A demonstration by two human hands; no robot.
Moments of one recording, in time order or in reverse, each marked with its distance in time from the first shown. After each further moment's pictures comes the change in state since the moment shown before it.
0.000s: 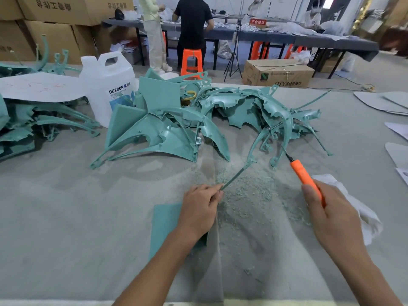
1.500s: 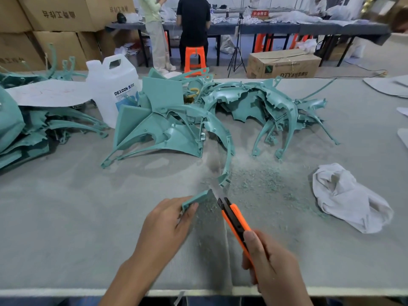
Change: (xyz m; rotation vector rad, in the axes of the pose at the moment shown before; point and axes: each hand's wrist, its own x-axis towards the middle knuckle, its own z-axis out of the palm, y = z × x) left_hand -0.075 -0.010 -0.084 0.179 0.130 0.097; right_hand -0.109 -0.094 0.033 0.509 -0.385 0.233
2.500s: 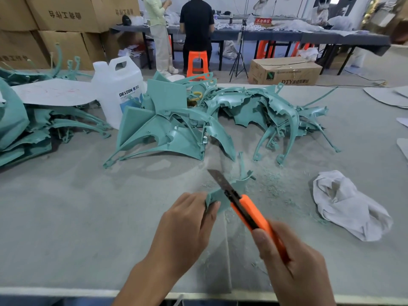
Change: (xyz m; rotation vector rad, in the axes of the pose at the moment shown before) left_hand 0.009 0.058 -0.016 0.016 0.136 0.222; right_hand -0.003 -0.044 -0.029 -0.193 0.262 -0.240
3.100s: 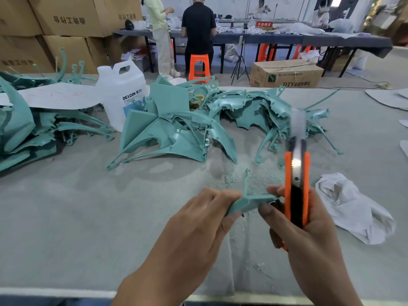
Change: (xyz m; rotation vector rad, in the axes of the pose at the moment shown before) left_hand 0.008 0.041 -0.047 -0.204 -0.247 0.085; right_hand 0.041 -0.012 -0.010 0.698 -0.101 0.205
